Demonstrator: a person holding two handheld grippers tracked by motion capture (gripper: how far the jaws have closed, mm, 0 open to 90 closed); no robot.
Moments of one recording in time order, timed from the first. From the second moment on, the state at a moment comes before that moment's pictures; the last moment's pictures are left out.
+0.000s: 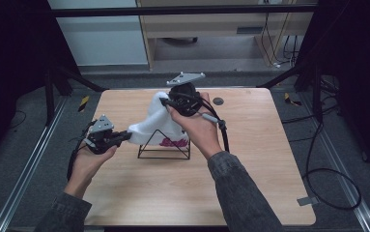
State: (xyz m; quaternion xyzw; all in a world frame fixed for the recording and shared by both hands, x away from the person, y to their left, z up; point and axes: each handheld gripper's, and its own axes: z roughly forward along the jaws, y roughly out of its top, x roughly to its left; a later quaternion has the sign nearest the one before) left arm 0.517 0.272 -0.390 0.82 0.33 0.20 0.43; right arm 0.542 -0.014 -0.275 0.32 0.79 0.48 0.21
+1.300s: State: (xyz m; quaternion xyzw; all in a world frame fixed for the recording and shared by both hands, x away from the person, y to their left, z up) left arm 0.519 0.271 -0.419 0.84 0.33 0.21 0.38; right arm 0.538 -0.017 -0.294 0.33 0.81 0.46 0.19
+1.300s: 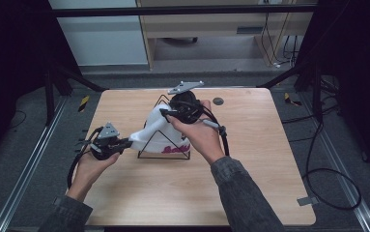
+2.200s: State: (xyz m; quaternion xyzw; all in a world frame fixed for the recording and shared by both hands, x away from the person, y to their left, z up) left arm 0.508 0.290 -0.415 0.83 0.37 0.22 0.36; right arm 0.526 -0.054 -0.289 0.30 0.84 0.43 0.17
